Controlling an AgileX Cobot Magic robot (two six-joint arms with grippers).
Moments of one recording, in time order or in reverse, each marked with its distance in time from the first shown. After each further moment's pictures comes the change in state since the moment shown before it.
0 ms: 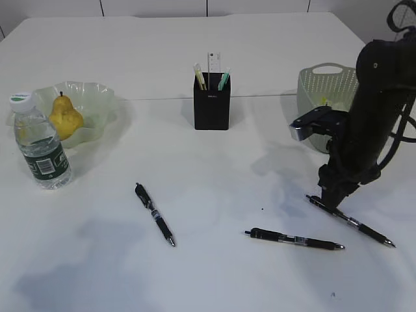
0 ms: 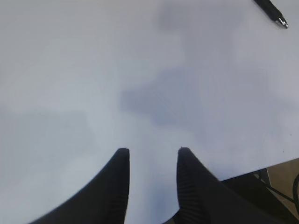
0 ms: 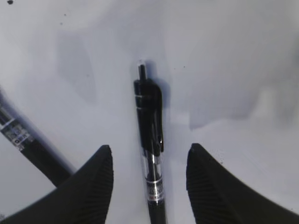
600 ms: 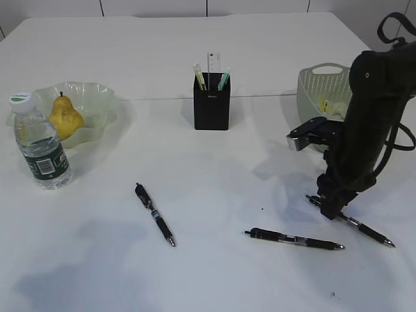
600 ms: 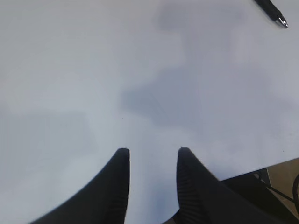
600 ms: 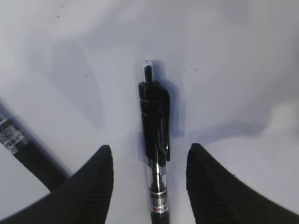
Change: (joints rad) left arm 0.000 0.000 0.000 0.000 0.000 0.001; right arm 0.000 0.050 -0.017 0.004 0.019 -0.027
